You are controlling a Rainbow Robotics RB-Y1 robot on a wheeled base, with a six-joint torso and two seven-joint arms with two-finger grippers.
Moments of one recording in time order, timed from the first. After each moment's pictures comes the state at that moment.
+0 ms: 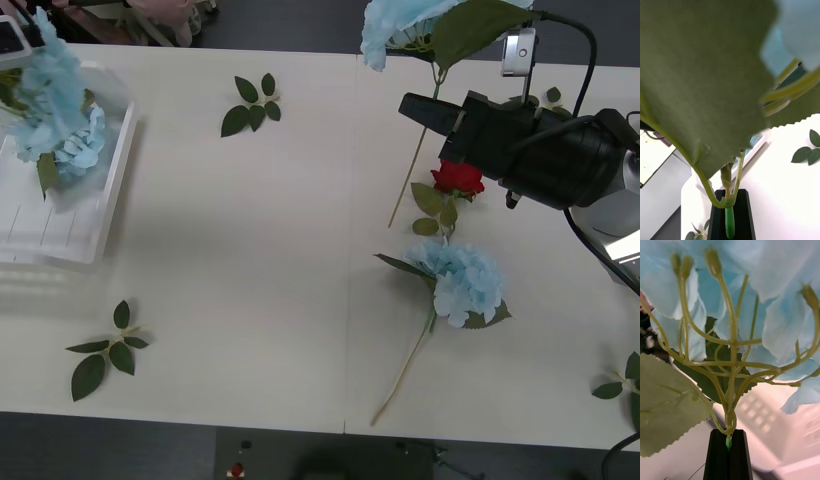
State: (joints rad) right arm -0.42 -0.63 0.18 -1.57 -2.22 0.81 2.49; left arm -0.74 1.44 -0.53 -1.85 0.76 1.27 -1.92
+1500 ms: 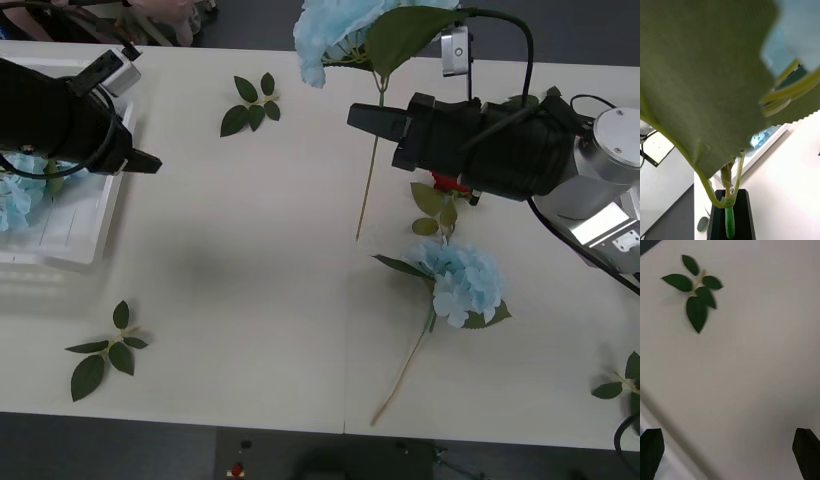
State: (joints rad) right arm -0.54 -0.67 0.38 -1.57 -2.25 0.75 2.49; left arm -0.63 0.91 -0.19 -1.56 1.23 1.23 -2.10
